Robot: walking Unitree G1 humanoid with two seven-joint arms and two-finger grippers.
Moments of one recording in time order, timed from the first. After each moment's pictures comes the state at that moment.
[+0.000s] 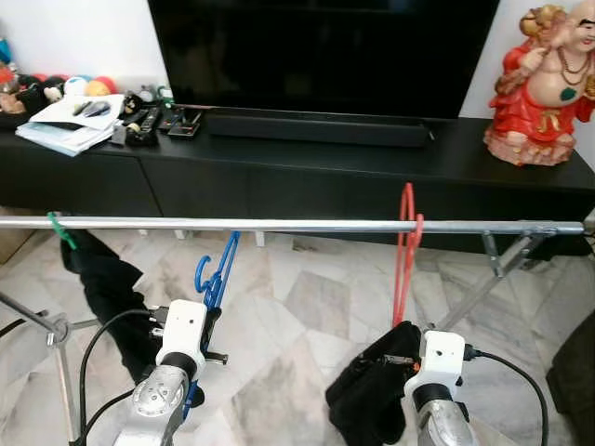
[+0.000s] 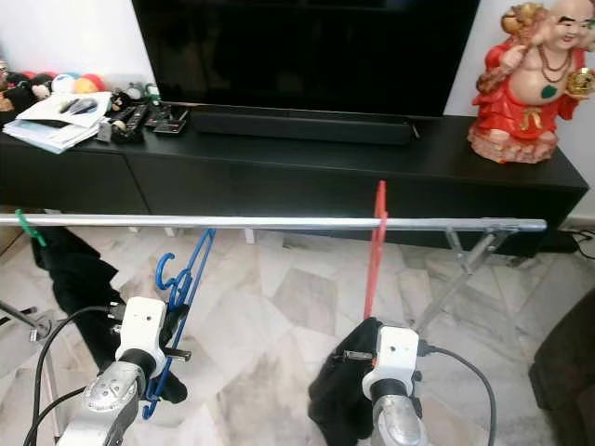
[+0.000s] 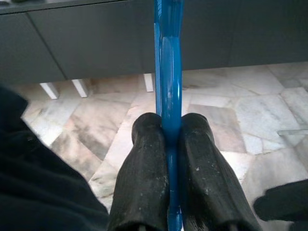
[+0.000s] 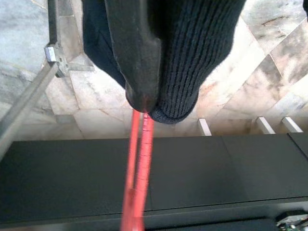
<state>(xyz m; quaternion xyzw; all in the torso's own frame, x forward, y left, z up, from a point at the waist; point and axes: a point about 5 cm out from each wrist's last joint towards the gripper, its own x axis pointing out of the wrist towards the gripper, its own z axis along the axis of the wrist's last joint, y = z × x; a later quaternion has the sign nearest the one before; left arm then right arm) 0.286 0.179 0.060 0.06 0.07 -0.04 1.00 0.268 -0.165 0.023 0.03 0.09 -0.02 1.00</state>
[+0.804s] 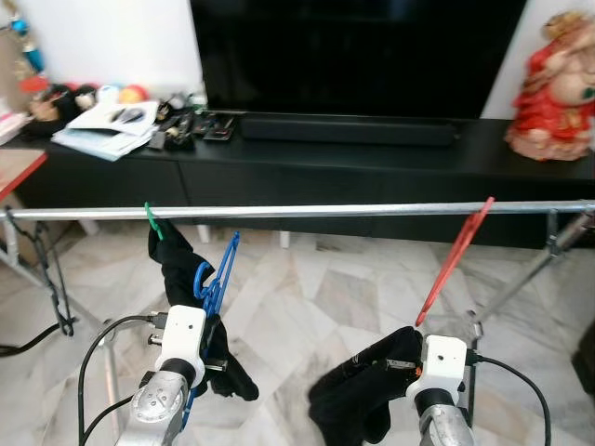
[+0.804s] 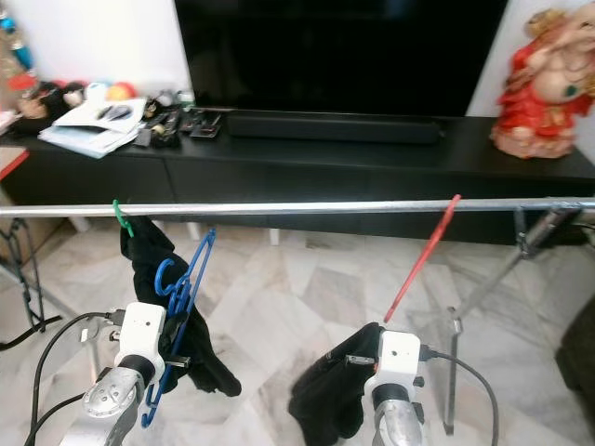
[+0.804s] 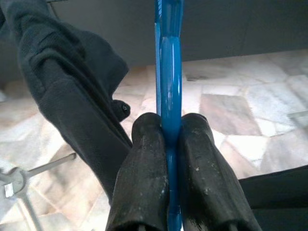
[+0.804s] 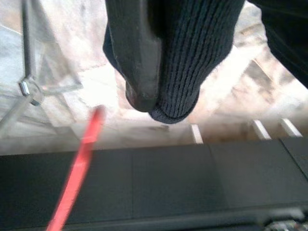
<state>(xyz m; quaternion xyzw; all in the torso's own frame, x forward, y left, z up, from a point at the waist) 0.286 0.173 0.059 0.05 0.08 -0.04 0.99 0.263 -0.173 0.019 0.02 0.10 -0.03 0.99</state>
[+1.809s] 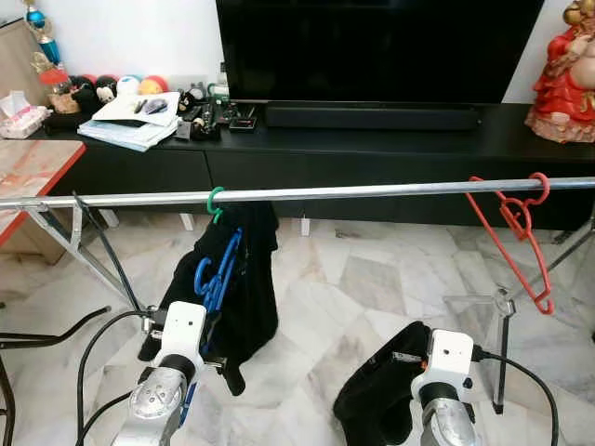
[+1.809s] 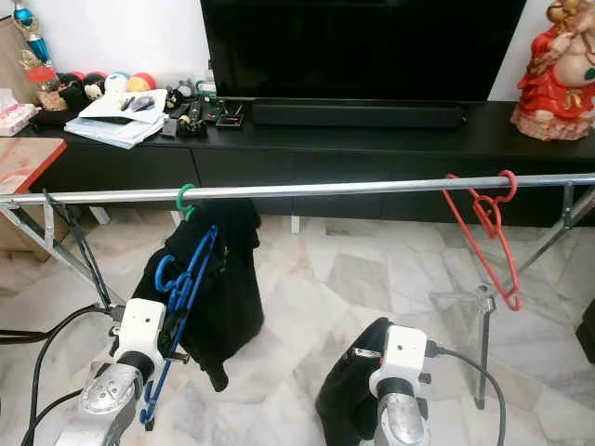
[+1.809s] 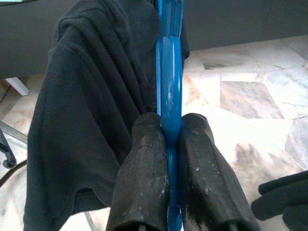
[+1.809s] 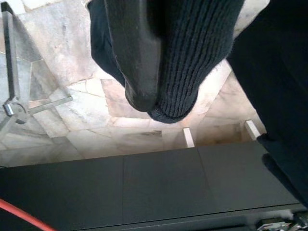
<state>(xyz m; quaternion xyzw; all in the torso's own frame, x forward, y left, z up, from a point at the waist) 0.282 0.180 0.059 0.06 0.08 -0.04 0.99 0.269 -0.175 0.024 0.02 0.09 -0.07 0.99</state>
